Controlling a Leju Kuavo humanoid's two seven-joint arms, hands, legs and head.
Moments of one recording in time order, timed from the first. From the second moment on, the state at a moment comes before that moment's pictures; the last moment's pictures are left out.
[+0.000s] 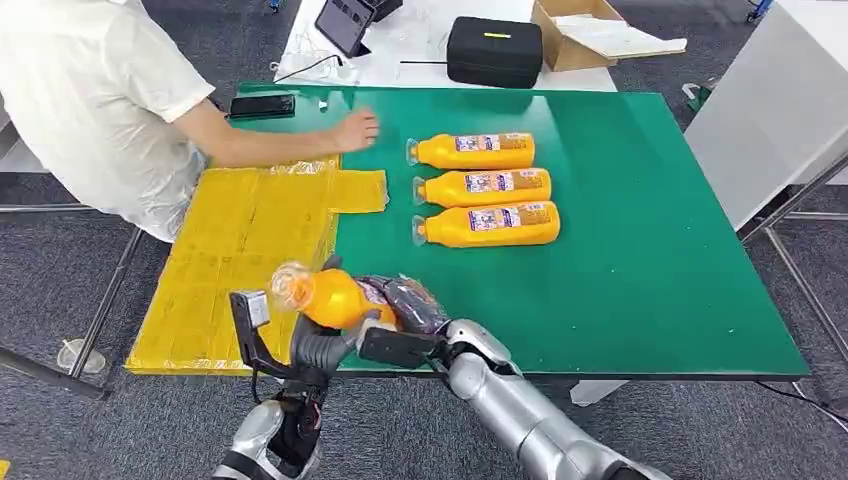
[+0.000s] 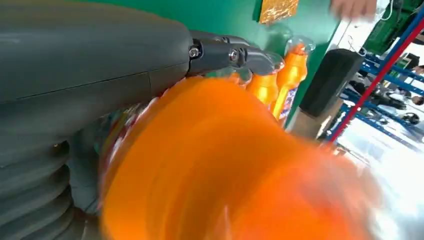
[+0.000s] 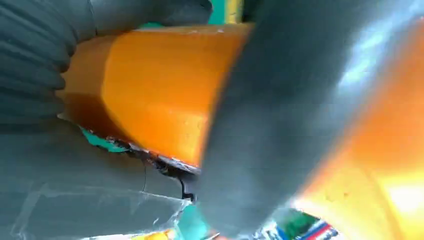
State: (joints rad) left arm -0.14 -0.25 -0.43 -1.07 0.48 -0.03 -0.50; right arm -0.47 0.13 0.70 -0.83 0.47 -0.14 -0.43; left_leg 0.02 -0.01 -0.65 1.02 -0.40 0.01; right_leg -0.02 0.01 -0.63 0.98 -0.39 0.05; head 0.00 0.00
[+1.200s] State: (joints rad) left arm -0.10 -0.27 -0.25 -1.23 0.44 0.38 -0.64; right arm -0.20 0.13 0.63 -1.04 0.49 -0.66 -0.58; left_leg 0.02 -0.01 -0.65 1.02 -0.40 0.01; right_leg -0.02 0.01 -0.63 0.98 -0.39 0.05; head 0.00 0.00
